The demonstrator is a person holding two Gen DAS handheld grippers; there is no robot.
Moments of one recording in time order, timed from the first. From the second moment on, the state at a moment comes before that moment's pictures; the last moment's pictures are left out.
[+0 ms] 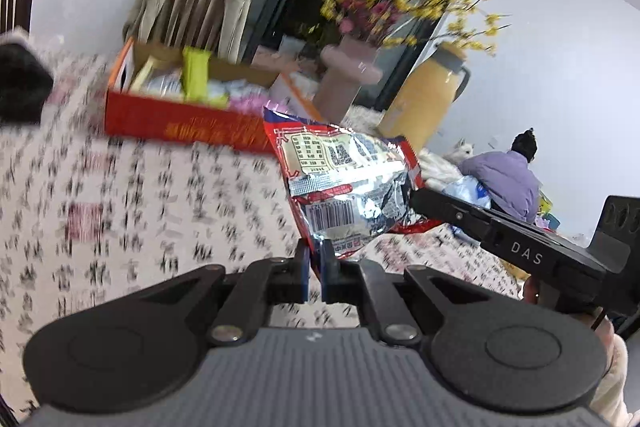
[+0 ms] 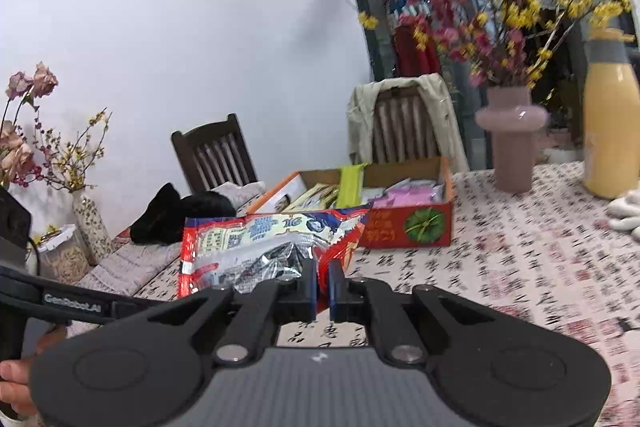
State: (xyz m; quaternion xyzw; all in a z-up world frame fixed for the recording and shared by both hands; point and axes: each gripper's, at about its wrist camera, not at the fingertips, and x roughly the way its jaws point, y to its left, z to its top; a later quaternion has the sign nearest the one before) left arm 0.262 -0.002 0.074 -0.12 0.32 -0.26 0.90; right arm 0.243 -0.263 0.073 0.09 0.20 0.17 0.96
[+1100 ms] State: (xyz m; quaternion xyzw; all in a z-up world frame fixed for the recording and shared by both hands) left arm 0.229 0.078 -0.024 -0.16 0.38 -0.11 0.91; right arm 0.339 -0.198 0.003 0.08 0.36 0.36 0.86
